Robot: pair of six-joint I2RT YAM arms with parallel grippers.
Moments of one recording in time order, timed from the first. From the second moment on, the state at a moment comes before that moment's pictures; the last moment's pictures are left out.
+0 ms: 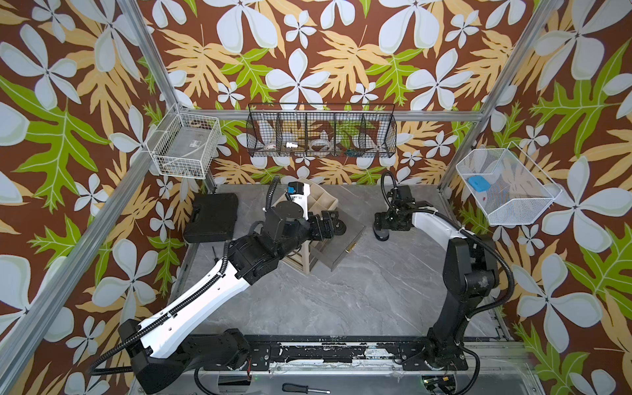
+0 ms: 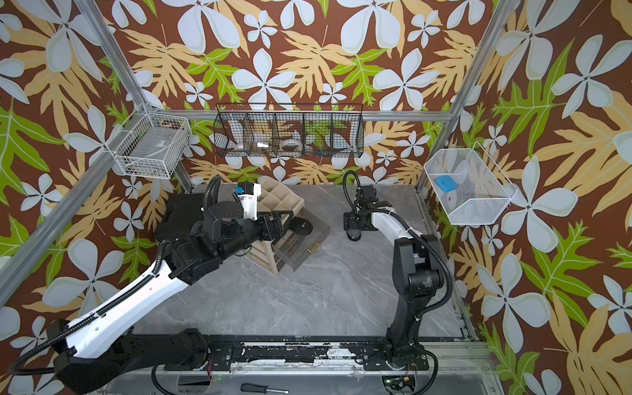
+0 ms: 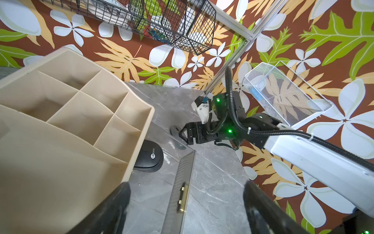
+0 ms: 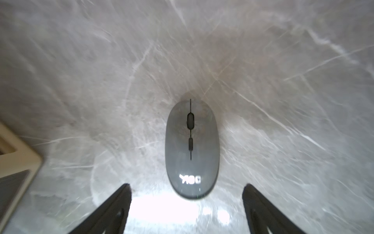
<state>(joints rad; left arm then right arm) -0.81 1.18 1.33 -0.47 -0.18 -0.63 0.15 1.85 1.43 -0.64 -0.03 0.15</state>
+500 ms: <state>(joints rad) -0.81 1.02 1.19 -0.47 -0.21 -0.63 0.22 1.51 1.38 -0.74 -0.15 0.18</state>
